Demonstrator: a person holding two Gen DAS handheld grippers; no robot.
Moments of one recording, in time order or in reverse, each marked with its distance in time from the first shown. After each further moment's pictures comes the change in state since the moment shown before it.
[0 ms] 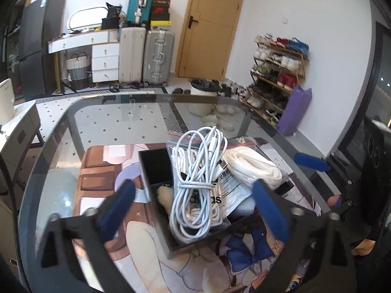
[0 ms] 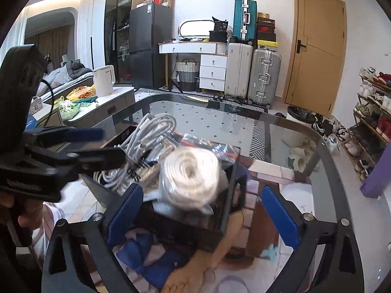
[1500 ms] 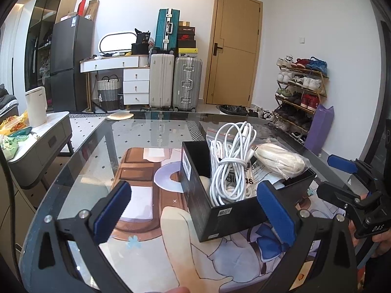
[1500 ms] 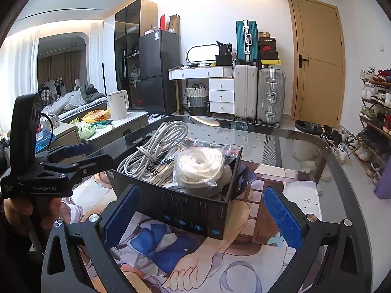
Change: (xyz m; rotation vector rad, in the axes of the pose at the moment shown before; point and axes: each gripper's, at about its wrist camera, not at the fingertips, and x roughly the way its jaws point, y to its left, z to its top) left arm -0.028 0.016 -0.056 -0.011 -0.182 0.181; right arm -0.041 0.000 -0.035 0.025 -0.178 0.081
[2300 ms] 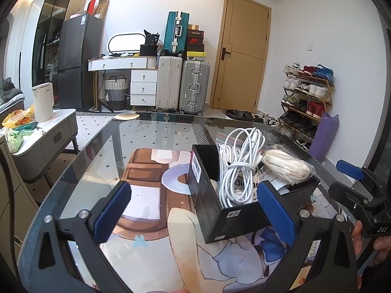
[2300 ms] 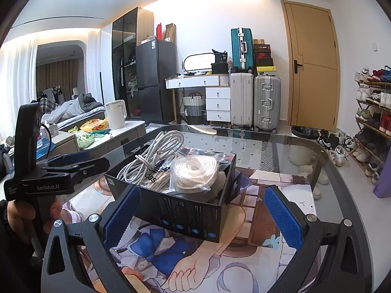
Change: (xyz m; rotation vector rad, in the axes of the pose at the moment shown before) left arm -0.003 0.009 -0.003 -0.044 -0.024 0.028; right arm -0.011 -0.006 -0.001 0.020 -0.053 -0.010
